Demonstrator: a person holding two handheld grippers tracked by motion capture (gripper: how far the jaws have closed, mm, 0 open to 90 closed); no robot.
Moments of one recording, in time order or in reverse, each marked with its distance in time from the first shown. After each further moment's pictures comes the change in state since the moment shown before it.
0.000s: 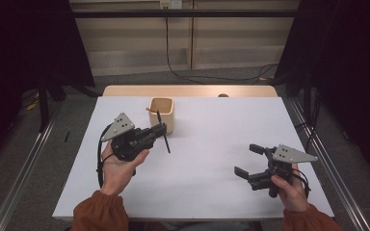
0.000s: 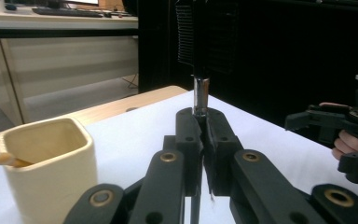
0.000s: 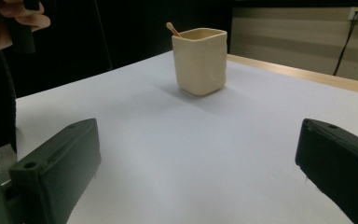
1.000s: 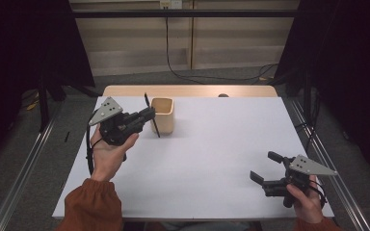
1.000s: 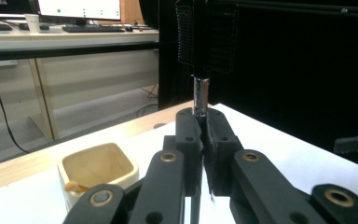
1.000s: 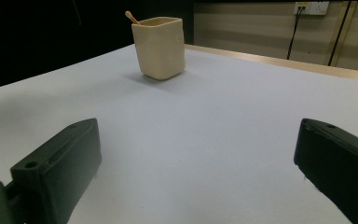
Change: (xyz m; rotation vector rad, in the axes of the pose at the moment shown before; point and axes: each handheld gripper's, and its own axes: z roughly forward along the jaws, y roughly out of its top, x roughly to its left) left arm 0.026 0.029 -0.005 -0.036 0.066 0.029; right arm -0.006 -0.022 -0.037 0.004 -0.149 0.028
